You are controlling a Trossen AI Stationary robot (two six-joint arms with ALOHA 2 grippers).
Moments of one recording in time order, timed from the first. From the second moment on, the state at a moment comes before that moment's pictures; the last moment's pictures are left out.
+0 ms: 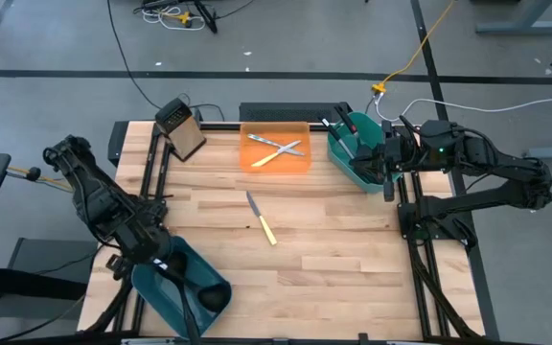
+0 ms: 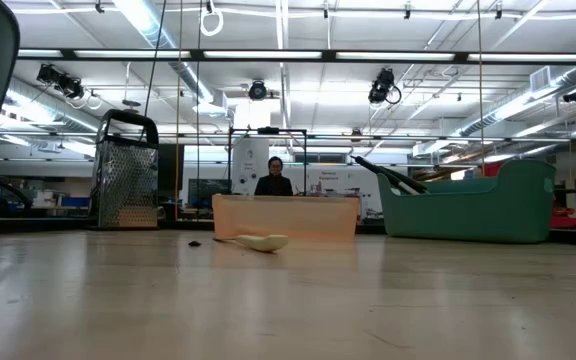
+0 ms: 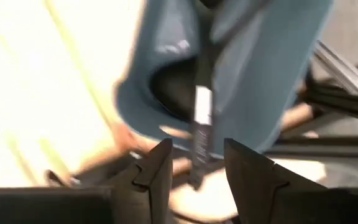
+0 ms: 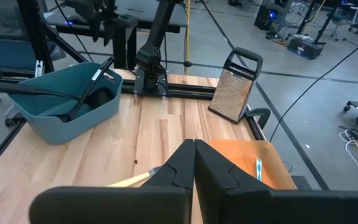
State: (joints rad) left arm -0.79 1.16 1.35 -1.57 0.05 -0.42; right arm -0.09 0.87 1.19 -0.63 -0.02 -0.14
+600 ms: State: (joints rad) left arm -0.51 1.16 1.40 -1.38 -0.28 -0.26; right arm -0.09 0.87 1.19 -0.64 -0.07 -0.14
